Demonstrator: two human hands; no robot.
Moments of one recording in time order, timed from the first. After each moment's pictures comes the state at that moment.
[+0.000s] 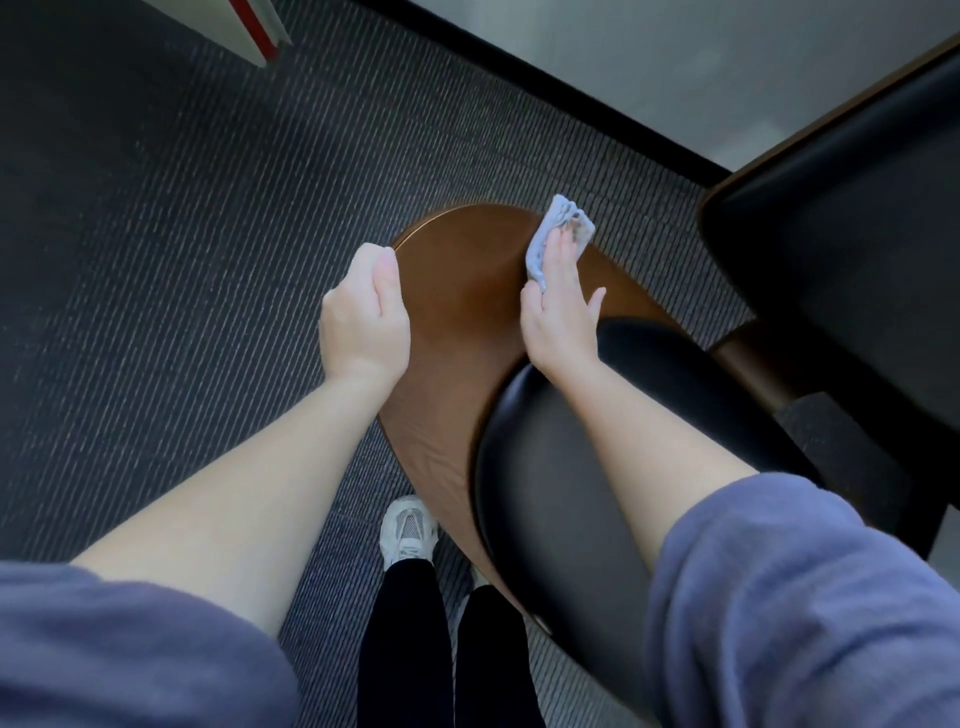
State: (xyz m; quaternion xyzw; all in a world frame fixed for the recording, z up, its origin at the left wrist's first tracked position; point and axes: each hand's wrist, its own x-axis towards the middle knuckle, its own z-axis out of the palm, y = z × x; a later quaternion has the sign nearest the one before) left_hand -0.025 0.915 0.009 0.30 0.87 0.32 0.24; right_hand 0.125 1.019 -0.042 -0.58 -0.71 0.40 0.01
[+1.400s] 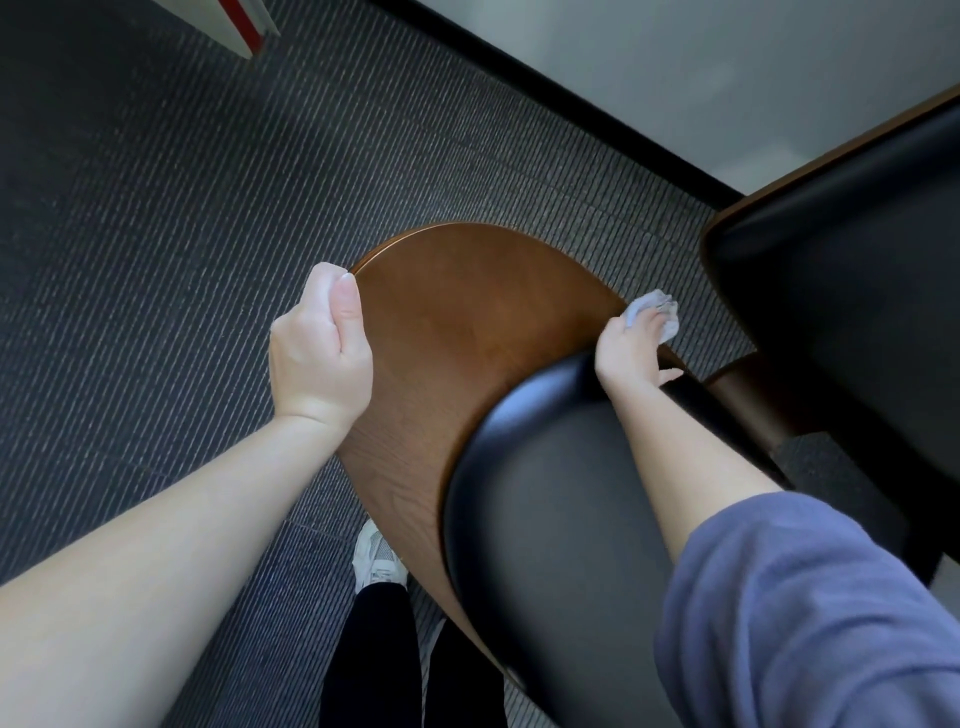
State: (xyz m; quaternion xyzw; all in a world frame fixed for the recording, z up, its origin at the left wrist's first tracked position) left_hand -0.025 0.915 -0.006 0.33 0.87 0.32 0.17; right_hand 0.193 1.078 -0.093 -0.77 -0.55 0.31 -0.11
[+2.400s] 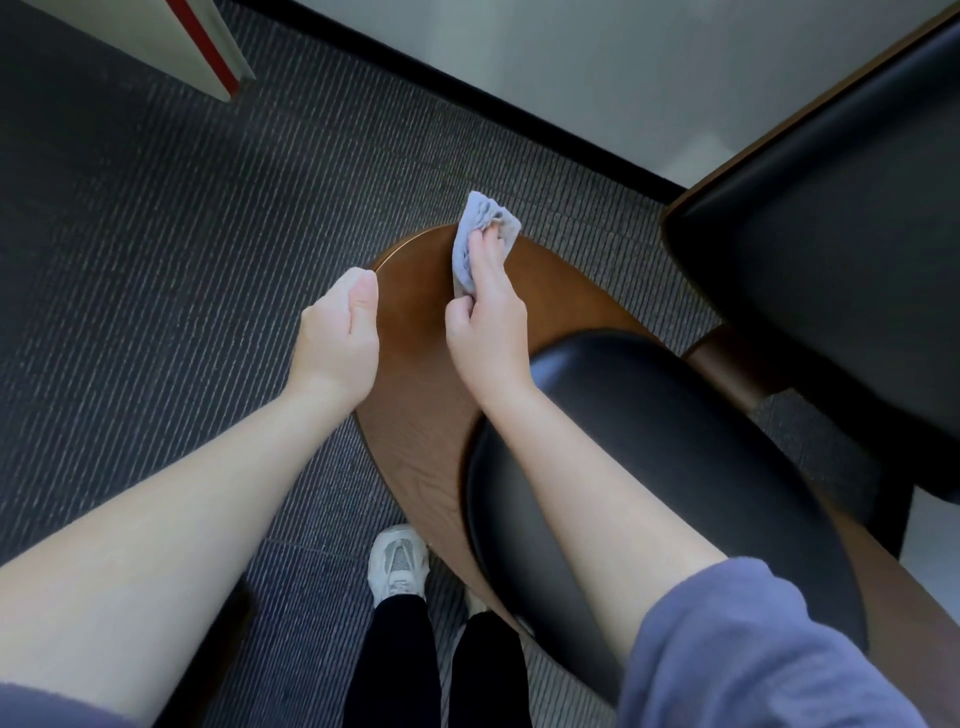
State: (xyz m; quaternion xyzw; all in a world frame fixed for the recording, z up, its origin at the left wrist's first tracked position) left_hand -0.046 0.912 0.005 0.39 0.80 0.34 0.31; right_hand 0.075 0.988 -0.013 -0.54 -0.68 0.46 0.20
